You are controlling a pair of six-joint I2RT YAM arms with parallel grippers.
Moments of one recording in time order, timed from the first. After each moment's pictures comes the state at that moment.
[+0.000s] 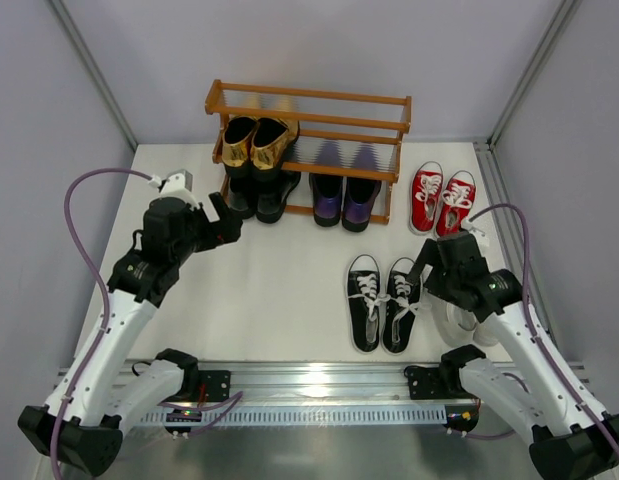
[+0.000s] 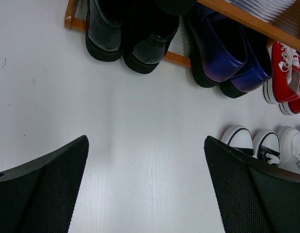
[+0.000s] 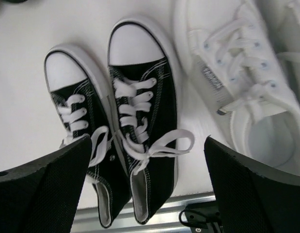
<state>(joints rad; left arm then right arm) -0.32 0.90 1.00 -0.56 -0.08 -0.48 0.31 0.80 0.79 -0.95 0.24 0.74</state>
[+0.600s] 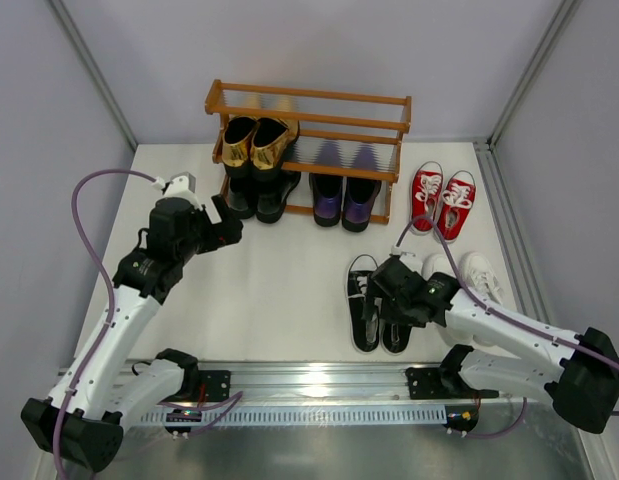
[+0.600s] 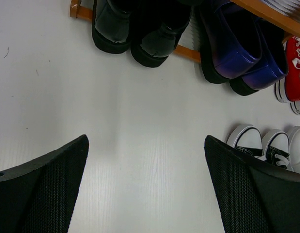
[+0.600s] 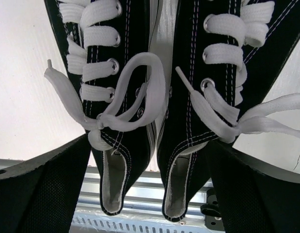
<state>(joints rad) -0.32 0.93 0.98 -0.57 -0.10 -0.49 0.82 1.03 0.66 -0.80 0.20 0.92</state>
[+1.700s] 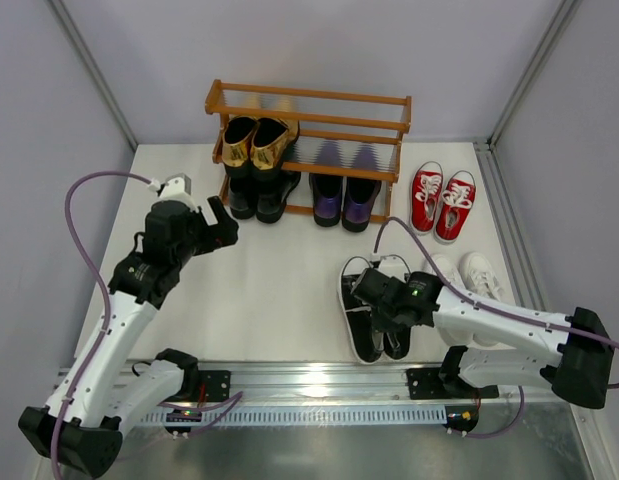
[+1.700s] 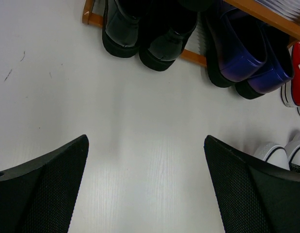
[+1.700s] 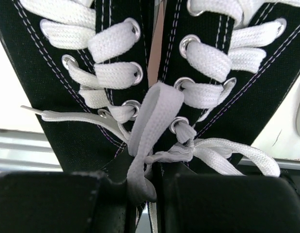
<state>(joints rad) -0.32 0.90 0.98 -0.58 -0.13 -0.47 1.02 1.13 0.78 -0.96 0.28 0.94</state>
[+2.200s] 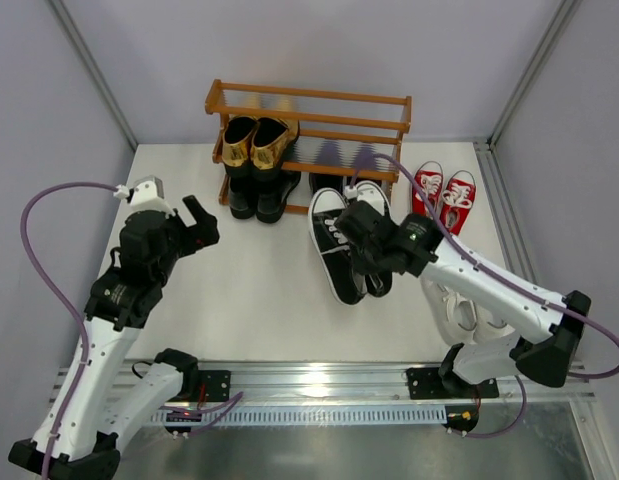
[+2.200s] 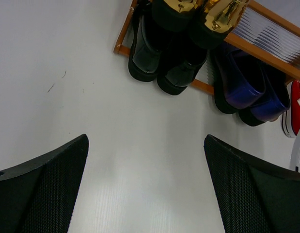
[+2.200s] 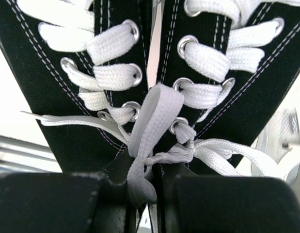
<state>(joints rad) -0.32 0.78 1.03 -0.66 -0.28 -0.47 0.97 1.30 1.35 -1.12 0.39 0.69</state>
